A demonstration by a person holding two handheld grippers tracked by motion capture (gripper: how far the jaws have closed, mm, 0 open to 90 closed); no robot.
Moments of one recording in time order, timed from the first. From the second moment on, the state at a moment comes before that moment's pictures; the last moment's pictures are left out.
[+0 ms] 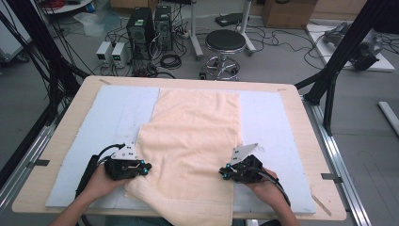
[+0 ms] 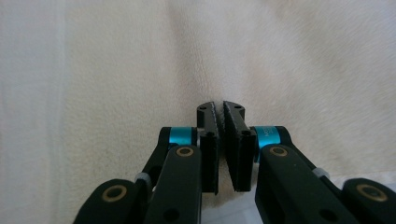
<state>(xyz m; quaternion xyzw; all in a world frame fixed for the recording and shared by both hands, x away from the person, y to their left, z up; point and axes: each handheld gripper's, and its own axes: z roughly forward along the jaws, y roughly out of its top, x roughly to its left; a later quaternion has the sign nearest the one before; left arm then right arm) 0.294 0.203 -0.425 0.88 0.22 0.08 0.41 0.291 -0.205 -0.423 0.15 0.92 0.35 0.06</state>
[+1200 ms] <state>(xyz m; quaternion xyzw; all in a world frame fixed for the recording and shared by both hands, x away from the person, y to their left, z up) 0.293 0.206 -0.445 0.88 0.20 0.08 0.43 0.303 -0.212 -0.434 0.19 0.91 0.35 0.07</state>
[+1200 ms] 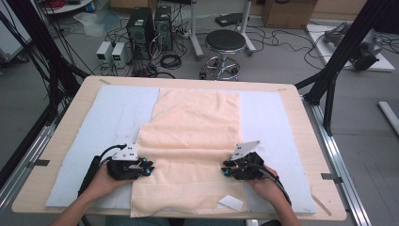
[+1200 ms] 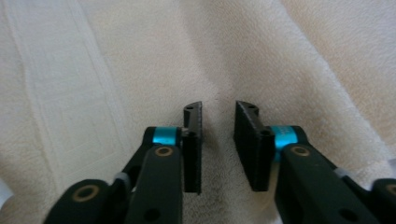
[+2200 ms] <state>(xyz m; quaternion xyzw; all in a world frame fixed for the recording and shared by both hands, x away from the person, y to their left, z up) 0.261 0.211 -0.416 0.87 0.19 0.10 0.45 0.262 -0.214 -0.400 0.15 0.90 0.40 0.09</state>
